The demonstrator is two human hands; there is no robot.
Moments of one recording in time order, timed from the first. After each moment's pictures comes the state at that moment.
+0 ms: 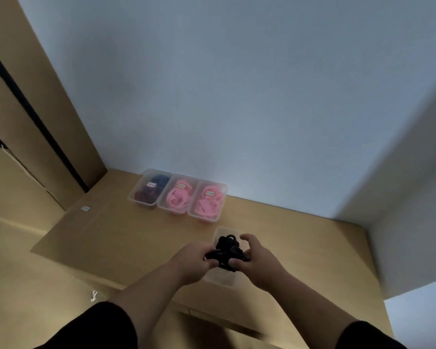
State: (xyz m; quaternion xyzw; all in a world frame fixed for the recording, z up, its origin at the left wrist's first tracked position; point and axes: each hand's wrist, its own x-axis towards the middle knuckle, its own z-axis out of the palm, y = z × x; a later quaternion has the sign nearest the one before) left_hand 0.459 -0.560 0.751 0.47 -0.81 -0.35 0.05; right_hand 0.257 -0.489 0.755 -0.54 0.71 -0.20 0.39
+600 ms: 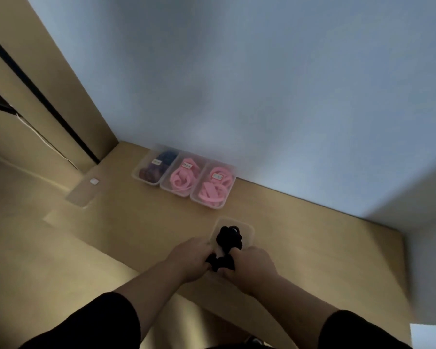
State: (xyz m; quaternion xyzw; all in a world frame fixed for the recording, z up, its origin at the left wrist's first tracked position) left_hand 0.436 -0.575 0.698 0.47 -0.85 -0.20 -0.15; right_hand 0.248 -0.523 0.690 -0.75 0.62 0.06 0.21
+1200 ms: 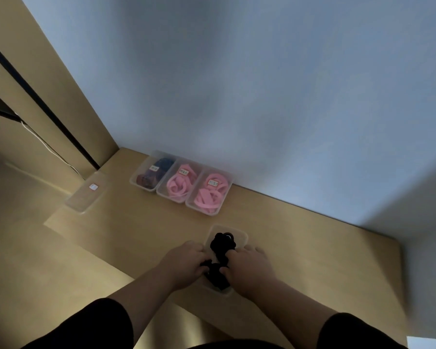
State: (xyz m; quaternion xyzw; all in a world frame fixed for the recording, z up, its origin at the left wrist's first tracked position) left_hand 0.437 -0.572 0.694 0.45 -0.87 -0.17 -0.13; right_hand 0.232 -0.528 0.696 -0.77 0.61 0.03 0.19
